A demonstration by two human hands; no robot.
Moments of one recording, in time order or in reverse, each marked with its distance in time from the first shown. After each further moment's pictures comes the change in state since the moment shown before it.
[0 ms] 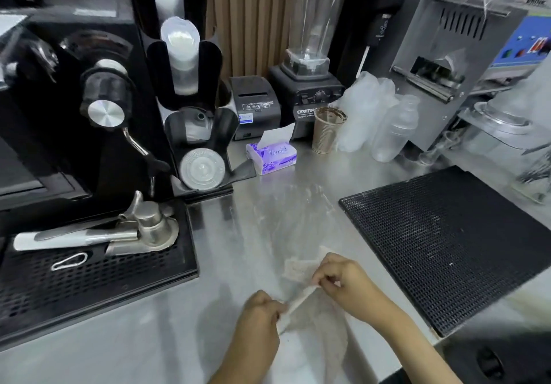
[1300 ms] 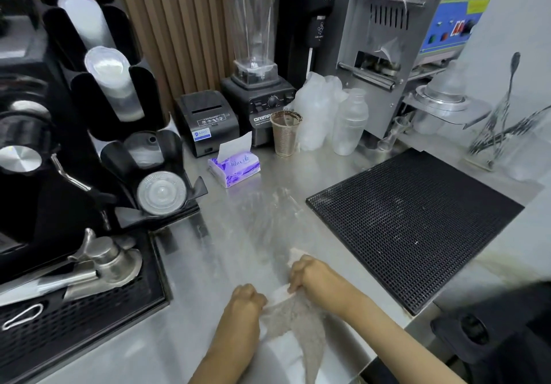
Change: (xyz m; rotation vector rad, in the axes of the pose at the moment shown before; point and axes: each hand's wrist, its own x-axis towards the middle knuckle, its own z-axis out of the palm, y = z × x) left_hand 0.037 0.005 0.010 0.459 -0.217 0.143; right_hand 0.010 0.027 0.004 -0.138 -0.153 -0.053
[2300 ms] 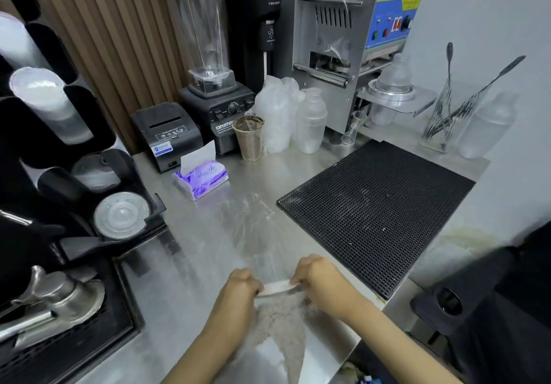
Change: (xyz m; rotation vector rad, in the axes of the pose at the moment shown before) left_hand 0.043 0.015 -0.004 -0.006 0.005 0.233; right_hand -0.034 0.024 -0.003 -0.081 0.298 0.203
